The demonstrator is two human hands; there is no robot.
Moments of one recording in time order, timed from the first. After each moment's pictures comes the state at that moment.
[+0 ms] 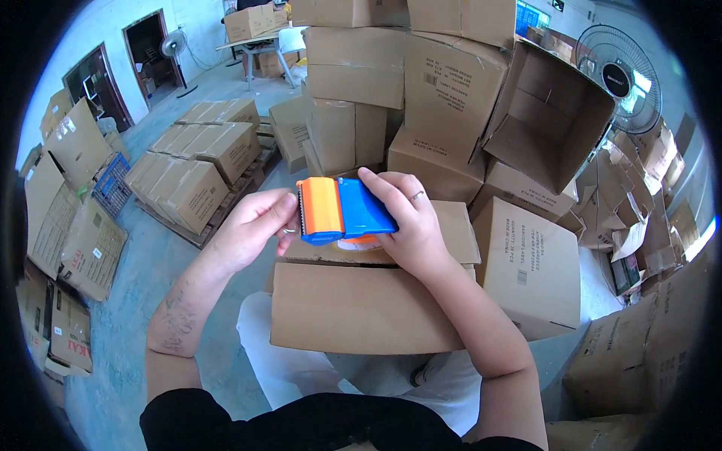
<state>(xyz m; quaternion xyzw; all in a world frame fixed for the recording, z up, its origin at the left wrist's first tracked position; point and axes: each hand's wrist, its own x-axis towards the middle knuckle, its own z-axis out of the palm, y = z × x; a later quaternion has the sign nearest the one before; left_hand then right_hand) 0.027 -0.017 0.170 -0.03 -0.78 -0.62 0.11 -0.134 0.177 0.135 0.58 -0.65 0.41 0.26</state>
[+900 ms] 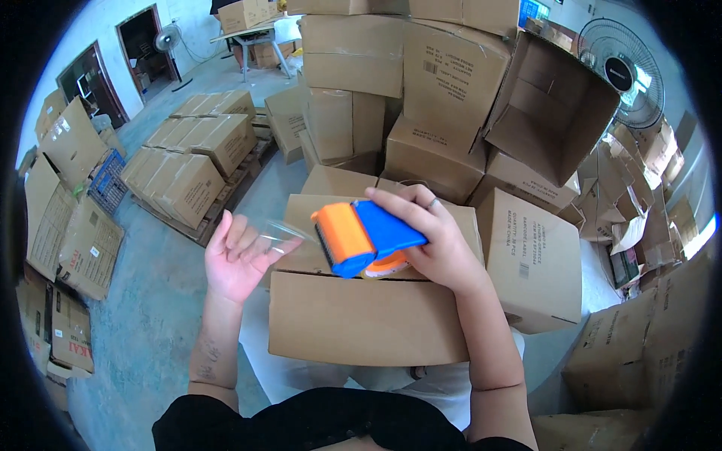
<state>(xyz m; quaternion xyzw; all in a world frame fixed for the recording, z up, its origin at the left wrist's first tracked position) 0.053 -0.026 0.097 -0.09 -0.25 -0.95 0.16 -0.132 0.214 0.144 0.60 -0.68 0.43 0.07</state>
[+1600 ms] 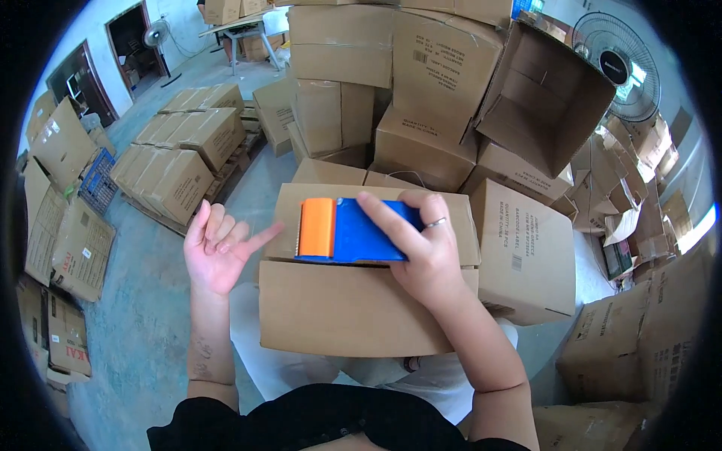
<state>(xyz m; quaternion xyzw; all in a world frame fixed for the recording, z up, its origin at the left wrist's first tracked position) 0.051 -0.032 0.105 -0.08 -0.27 -0.94 0.21 -0.102 0.220 0.135 0.53 -0.72 0.33 0.30</state>
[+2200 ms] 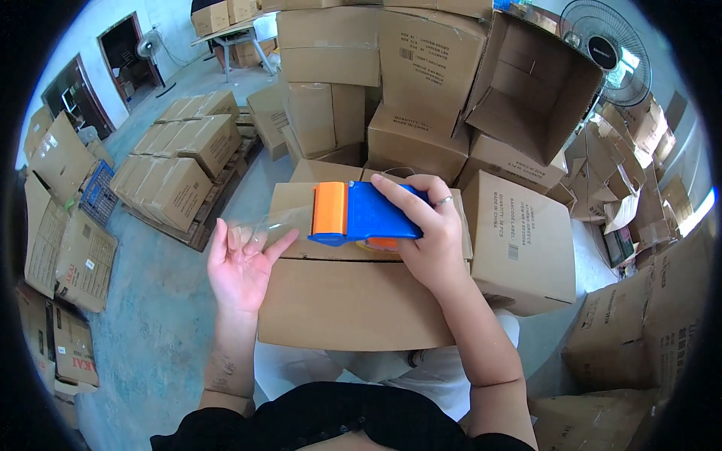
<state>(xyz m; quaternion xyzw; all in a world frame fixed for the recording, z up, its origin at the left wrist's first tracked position) 0.044 0.021 0.098 0.00 -0.23 -0.93 0.28 -0.118 0.231 0.130 0.48 -0.73 0.41 0.25</state>
